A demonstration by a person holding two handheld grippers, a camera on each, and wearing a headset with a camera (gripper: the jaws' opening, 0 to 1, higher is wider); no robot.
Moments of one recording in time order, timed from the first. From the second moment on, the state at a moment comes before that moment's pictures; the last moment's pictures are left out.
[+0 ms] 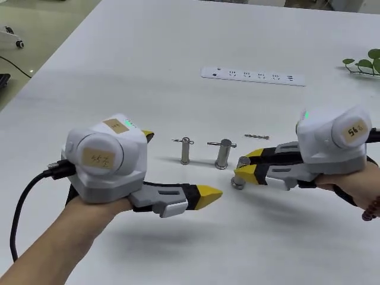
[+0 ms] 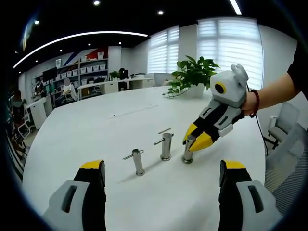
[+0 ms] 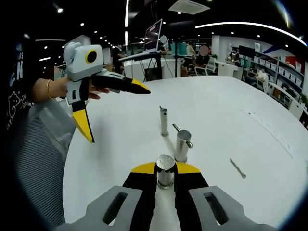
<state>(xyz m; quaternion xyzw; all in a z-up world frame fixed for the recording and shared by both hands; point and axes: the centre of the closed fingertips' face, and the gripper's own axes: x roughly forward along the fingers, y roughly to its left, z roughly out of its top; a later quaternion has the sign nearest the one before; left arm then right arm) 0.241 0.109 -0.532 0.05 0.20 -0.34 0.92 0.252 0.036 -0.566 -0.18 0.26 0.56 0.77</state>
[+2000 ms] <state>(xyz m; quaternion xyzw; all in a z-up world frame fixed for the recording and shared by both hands) 0.245 0.112 -0.533 0.05 0.20 -0.33 0.92 0.278 -0.006 -0.557 -0.17 0.31 0.54 0.76</state>
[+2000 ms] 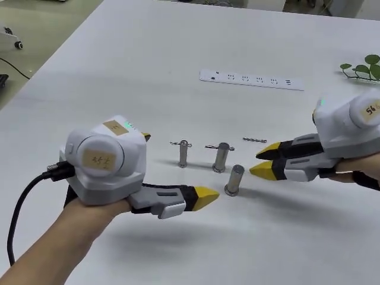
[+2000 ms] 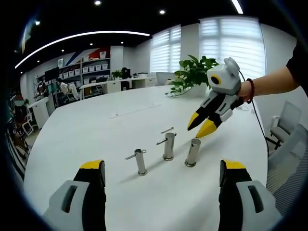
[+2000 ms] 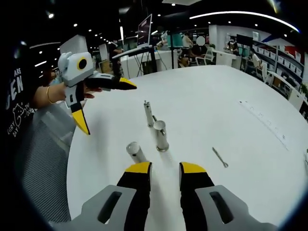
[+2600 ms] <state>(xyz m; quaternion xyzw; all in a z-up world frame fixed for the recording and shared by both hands) 0.242 0.109 -0.532 0.05 0.21 -0.34 0.92 0.335 -0.031 -0.576 -0.27 0.36 0.48 0.75</state>
